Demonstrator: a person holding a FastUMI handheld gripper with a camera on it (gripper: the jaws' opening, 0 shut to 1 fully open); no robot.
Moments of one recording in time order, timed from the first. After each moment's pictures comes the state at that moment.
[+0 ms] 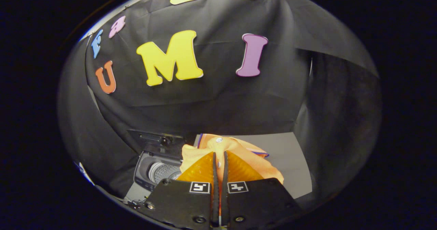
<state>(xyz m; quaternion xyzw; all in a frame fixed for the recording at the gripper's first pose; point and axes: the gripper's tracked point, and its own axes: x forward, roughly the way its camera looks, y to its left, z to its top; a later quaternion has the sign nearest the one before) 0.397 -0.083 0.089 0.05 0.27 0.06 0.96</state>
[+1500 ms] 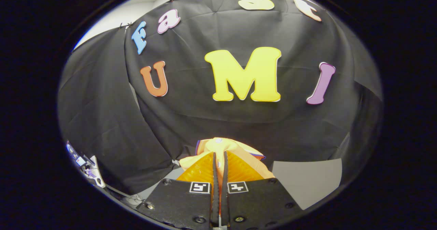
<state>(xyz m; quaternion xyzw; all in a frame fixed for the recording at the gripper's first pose) 0.402 0.172 0.158 0.02 0.23 0.22 0.95</state>
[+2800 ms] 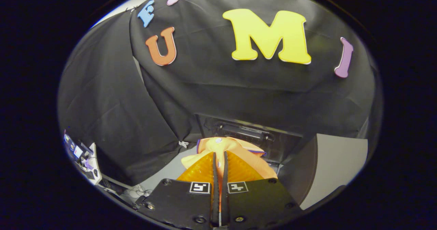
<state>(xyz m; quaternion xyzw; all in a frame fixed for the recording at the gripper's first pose) 0.412 0.258 -0.018 0.00 0.32 0.24 0.92</state>
